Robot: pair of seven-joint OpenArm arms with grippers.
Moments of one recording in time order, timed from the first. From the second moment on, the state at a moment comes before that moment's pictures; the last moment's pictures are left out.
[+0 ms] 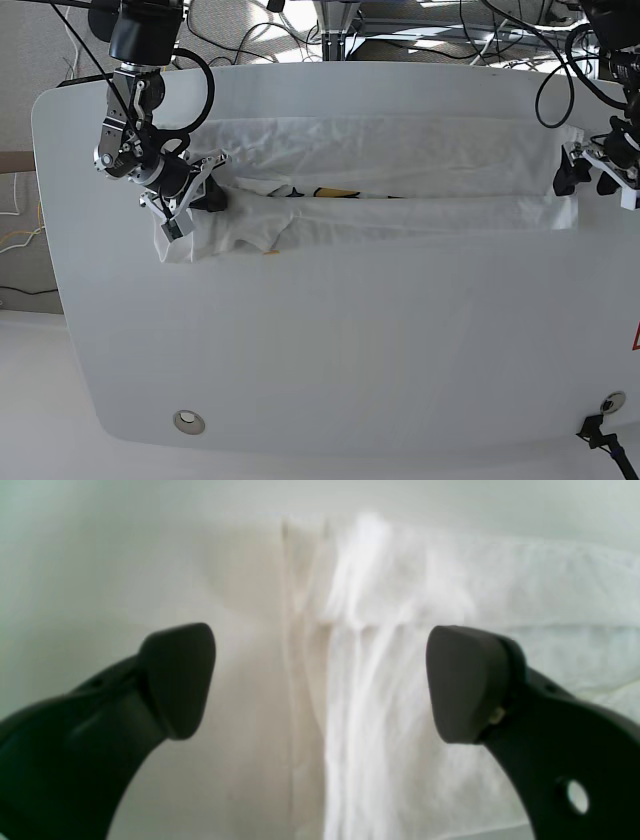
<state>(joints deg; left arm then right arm) 8.7 -30.1 -30.4 65.4 -38.4 -41.4 37.7 -0.8 10.1 16.3 77.7 18.8 41.5 -45.0</state>
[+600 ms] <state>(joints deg) 7.8 -26.3 -24.1 65.4 -40.8 -42.2 33.5 -0.8 9.9 16.3 77.7 18.8 41.4 -44.9</state>
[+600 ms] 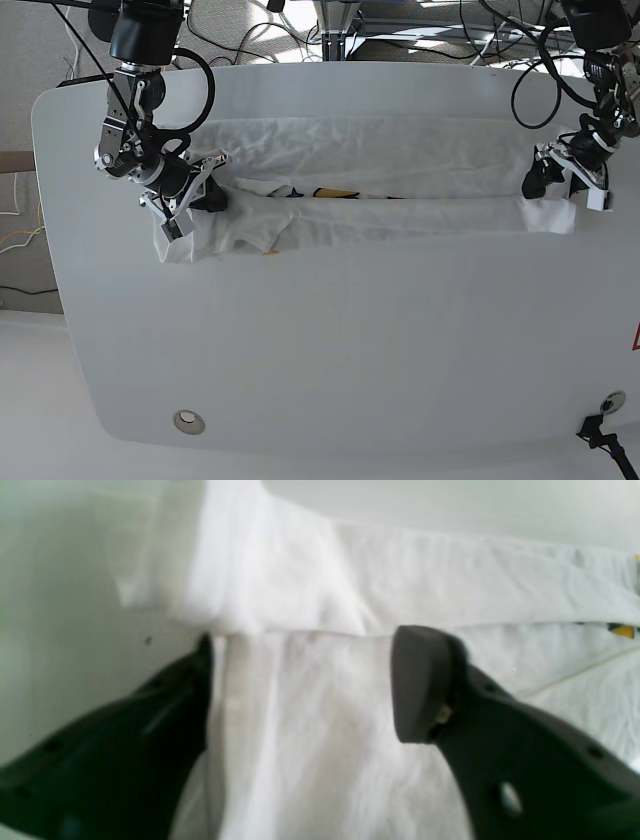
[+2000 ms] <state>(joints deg) 3.5 -2.3 -10.9 92.7 -38.1 -41.4 57.3 -0.9 9.0 16.5 77.7 18.8 41.0 -44.6</state>
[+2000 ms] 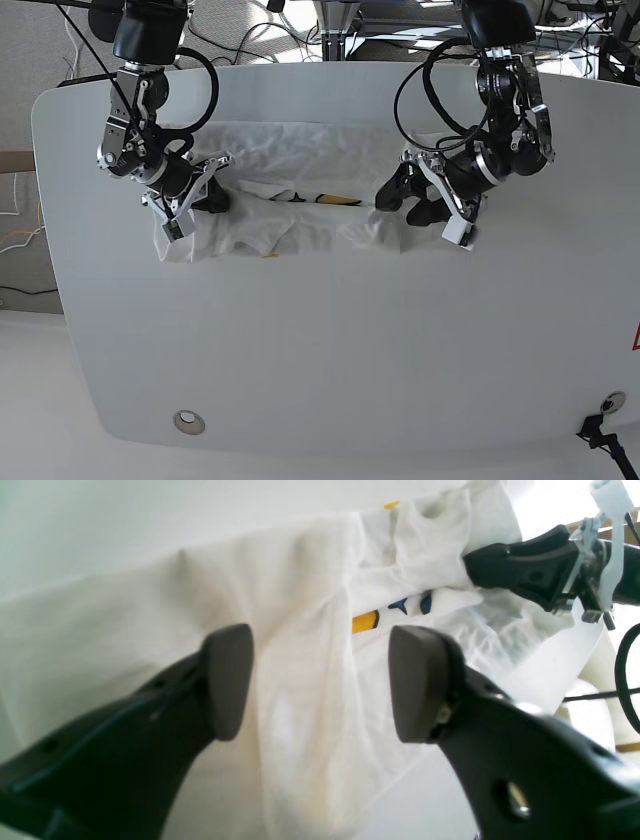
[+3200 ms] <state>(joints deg) 1.2 -14.1 -6.4 77.9 -14.6 -41.9 33.9 -1.5 4.4 16.7 102.2 14.5 40.1 -55.0</state>
